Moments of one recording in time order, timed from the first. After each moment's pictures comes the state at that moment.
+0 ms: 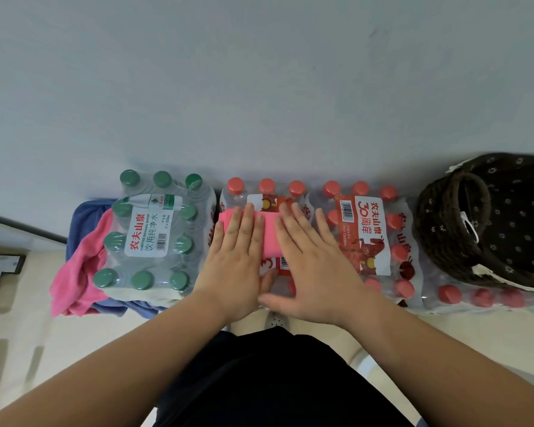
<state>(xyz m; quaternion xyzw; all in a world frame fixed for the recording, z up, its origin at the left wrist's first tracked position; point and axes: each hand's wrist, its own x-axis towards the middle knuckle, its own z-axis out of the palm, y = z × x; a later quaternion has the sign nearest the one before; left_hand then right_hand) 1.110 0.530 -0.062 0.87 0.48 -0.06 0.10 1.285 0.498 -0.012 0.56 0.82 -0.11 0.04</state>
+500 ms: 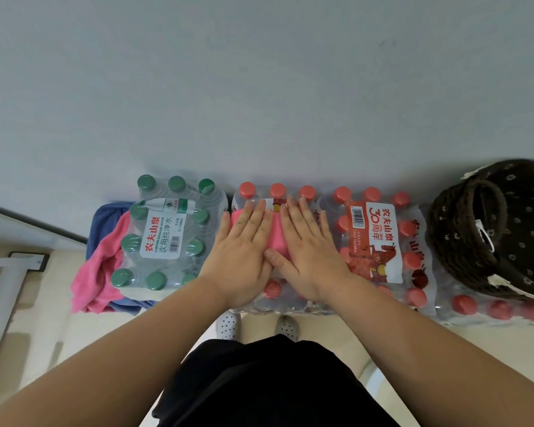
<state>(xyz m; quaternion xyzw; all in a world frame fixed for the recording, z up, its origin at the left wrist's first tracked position) 1.103 0.554 -0.046 0.87 0.46 -0.02 0.16 1.279 0.530 -0.048 0.61 0.76 -0.21 -0.02</state>
